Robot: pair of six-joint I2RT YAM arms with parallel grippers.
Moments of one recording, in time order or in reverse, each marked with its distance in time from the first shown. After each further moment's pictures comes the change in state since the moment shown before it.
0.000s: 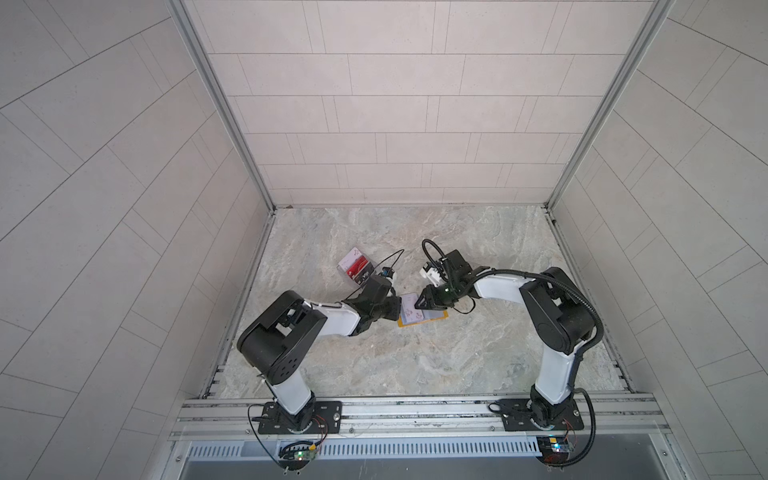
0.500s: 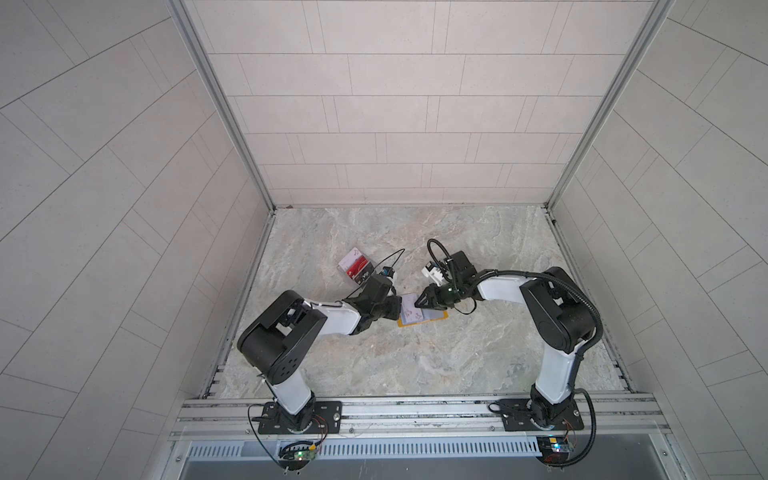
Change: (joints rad) left arm 0.000 0.002 0.013 -0.023 0.000 0.000; right arm -0.027 0.000 -0.049 0.116 -0.092 0.049
